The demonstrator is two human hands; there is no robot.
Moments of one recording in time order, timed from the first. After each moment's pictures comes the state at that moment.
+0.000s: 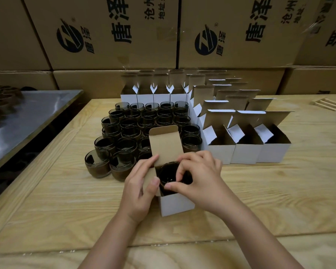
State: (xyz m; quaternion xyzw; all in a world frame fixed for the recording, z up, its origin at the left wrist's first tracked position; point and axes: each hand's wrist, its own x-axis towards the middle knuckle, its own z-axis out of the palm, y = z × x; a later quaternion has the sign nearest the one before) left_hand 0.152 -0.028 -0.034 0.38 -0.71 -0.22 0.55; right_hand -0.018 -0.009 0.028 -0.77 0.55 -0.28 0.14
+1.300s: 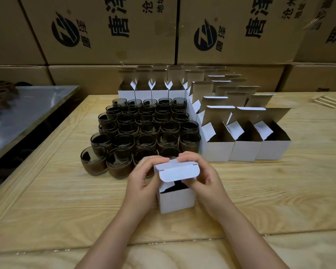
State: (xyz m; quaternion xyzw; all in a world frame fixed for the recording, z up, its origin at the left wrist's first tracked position) left_hand 0.134 -0.025 -0.025 0.40 -0.65 -0.31 0.56; right_hand -0.031 -0.014 -0.012 -0.64 0.36 -0.53 0.42
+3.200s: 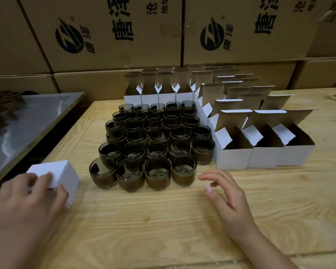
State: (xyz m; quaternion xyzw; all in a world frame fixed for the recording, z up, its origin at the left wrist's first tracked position) left_hand 0.376 -0.024 -0.052 0.77 -0.61 0.15 0.14; right_hand -0.032 -0.018 -0.032 -0.66 0.46 -0.53 0.26
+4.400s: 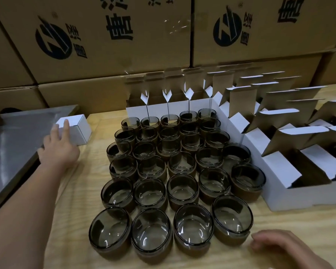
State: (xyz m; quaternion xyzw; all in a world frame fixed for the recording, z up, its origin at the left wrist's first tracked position) left_hand 0.402 -0.312 -0.002 0.81 -0.56 0.02 0.17; right_hand -0.045 -0.051 -0.046 -0.62 0.60 -0.37 0.35
